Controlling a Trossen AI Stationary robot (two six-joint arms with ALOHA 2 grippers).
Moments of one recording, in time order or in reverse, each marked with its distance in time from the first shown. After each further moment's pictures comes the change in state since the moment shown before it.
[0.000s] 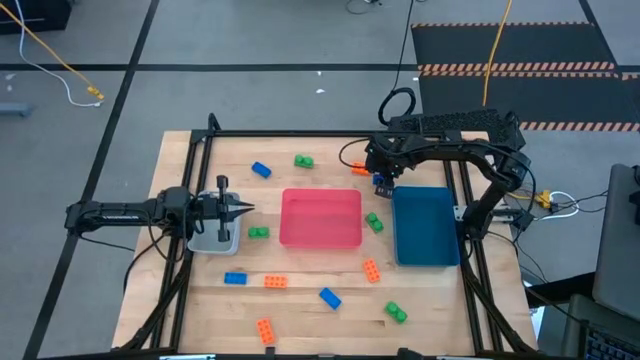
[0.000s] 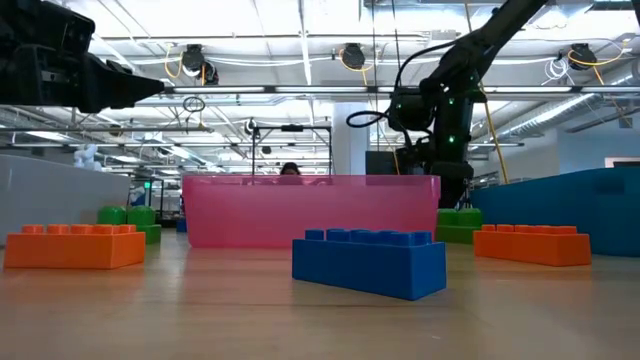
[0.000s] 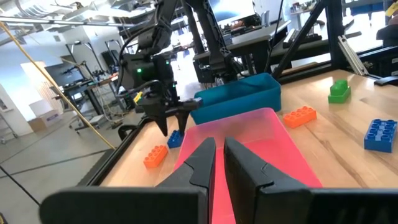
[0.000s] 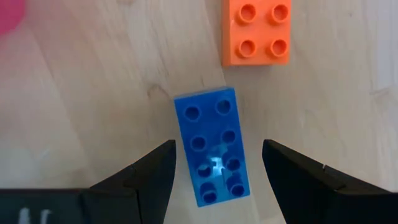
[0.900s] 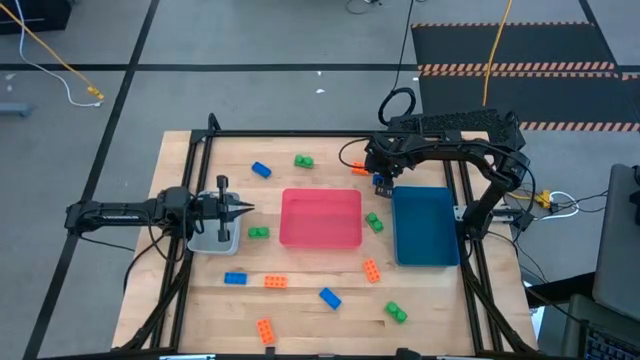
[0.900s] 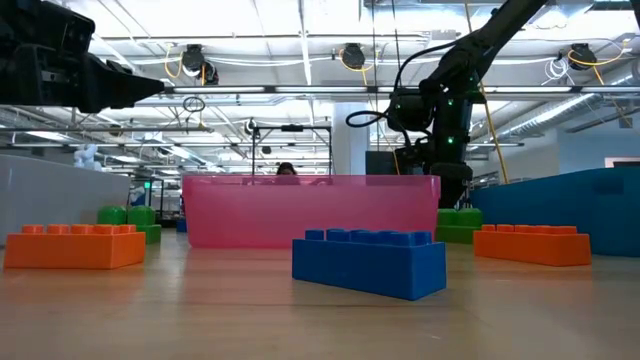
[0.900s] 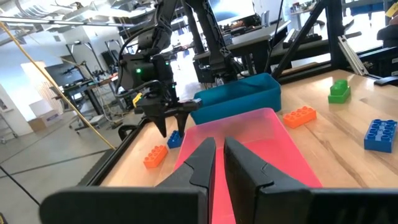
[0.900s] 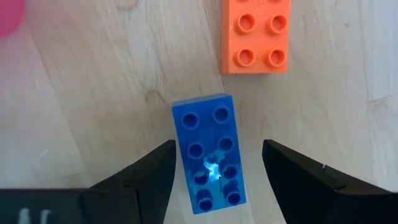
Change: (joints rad) left arm 0.000 0.000 0.000 0.000 0.000 0.000; right arm 0.000 0.001 0.000 0.013 0.000 -0.018
